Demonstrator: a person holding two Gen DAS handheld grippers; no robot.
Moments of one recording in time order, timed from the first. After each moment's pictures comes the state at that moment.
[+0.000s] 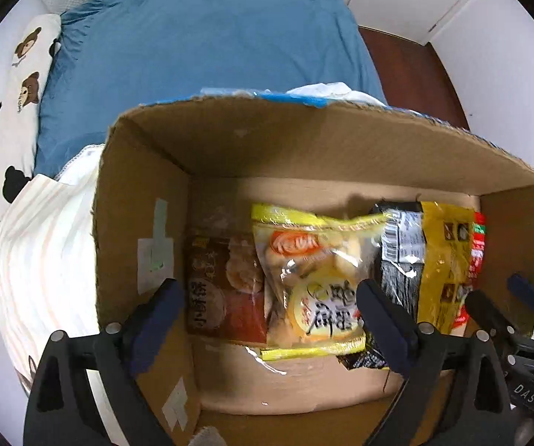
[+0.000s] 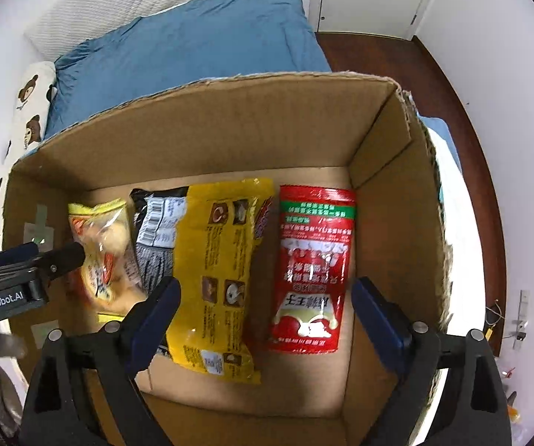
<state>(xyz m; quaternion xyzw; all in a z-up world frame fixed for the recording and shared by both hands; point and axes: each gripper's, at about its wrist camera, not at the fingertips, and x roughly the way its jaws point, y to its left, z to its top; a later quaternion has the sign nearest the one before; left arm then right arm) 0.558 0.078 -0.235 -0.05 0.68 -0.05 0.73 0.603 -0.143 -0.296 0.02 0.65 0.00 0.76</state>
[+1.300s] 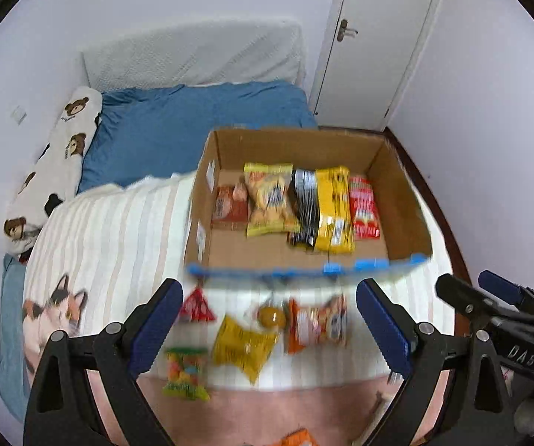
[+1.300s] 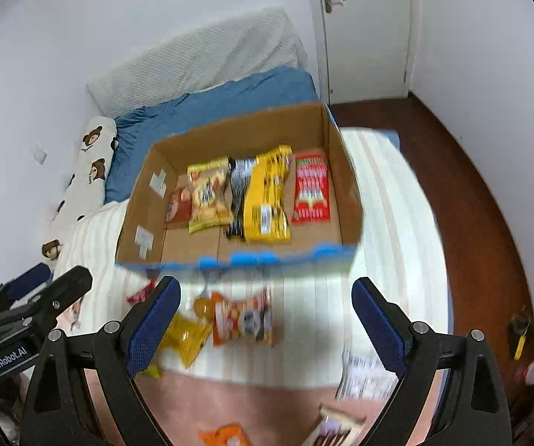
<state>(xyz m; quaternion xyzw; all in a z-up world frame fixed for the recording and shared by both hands) 0.260 0.072 -0.071 -0.05 0.47 -0.05 0.88 0.327 -0.150 -0.151 0.08 0.50 0.04 0.86</state>
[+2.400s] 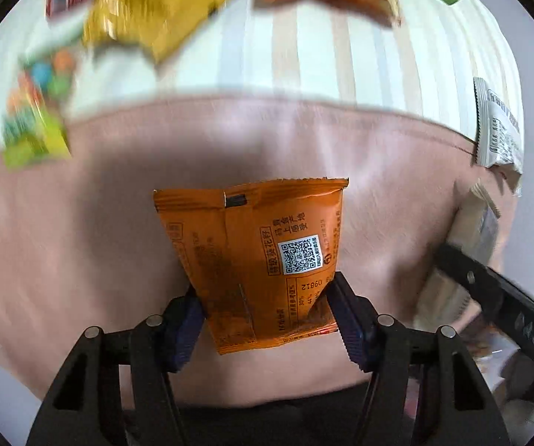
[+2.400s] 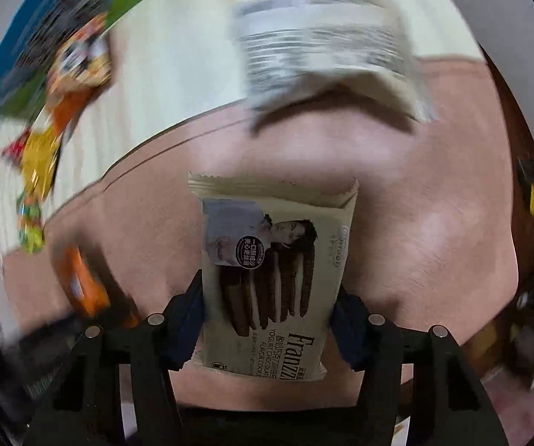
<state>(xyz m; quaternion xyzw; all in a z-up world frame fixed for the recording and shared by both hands) 0.163 -0.004 -0.314 -0.03 0.73 -0.09 0.68 0.186 -0.205 -0.399 0.14 0.70 -0.01 0.70</state>
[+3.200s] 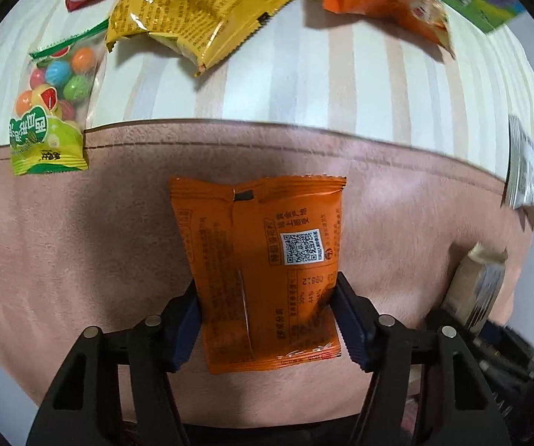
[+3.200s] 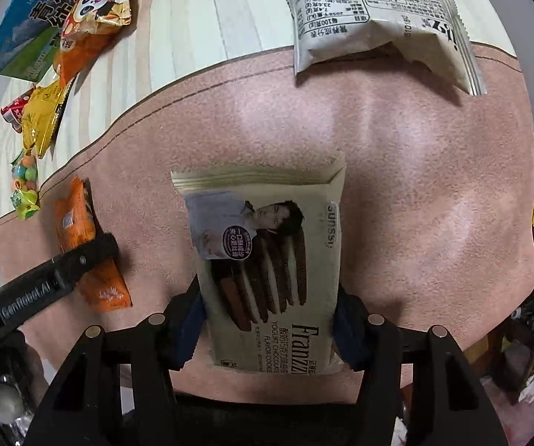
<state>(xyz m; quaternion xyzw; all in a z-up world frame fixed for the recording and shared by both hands) 0.160 0.030 -0.330 -0.06 0.73 -0.06 0.68 0.163 -0.180 -0.426 0.13 0.71 0.00 0.69</state>
